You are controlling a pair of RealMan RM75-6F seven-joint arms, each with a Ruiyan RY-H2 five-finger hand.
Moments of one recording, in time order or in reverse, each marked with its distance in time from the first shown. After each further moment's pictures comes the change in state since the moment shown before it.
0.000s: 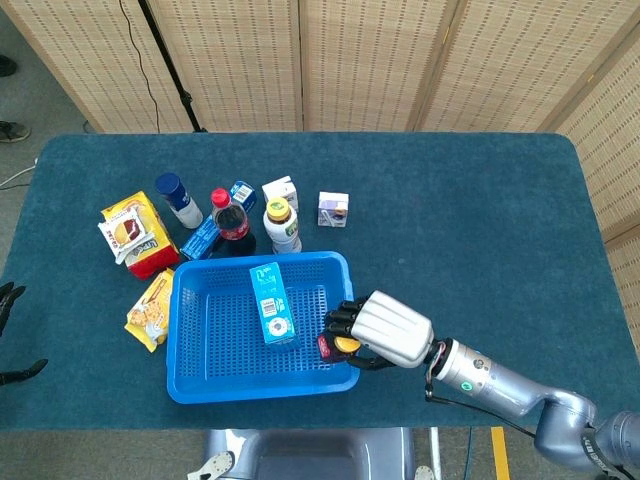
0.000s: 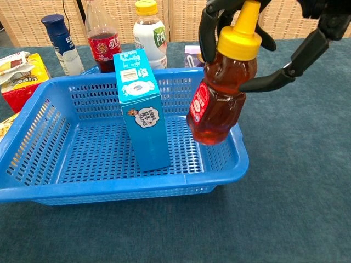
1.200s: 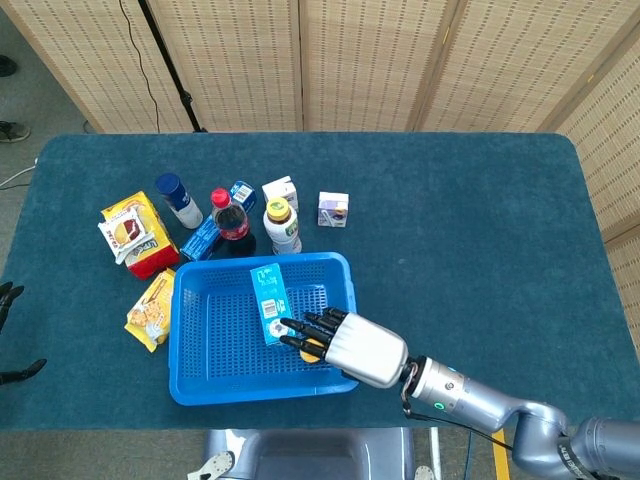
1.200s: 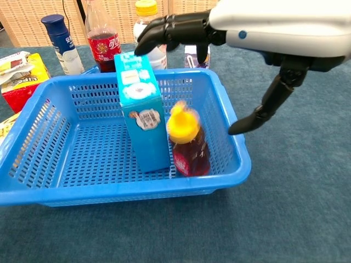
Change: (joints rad) left arm 0.001 0.003 0.002 0.002 0.007 0.004 -0.013; right arm -0.004 -0.084 -0.001 -0.062 0.050 -0.073 -0.379
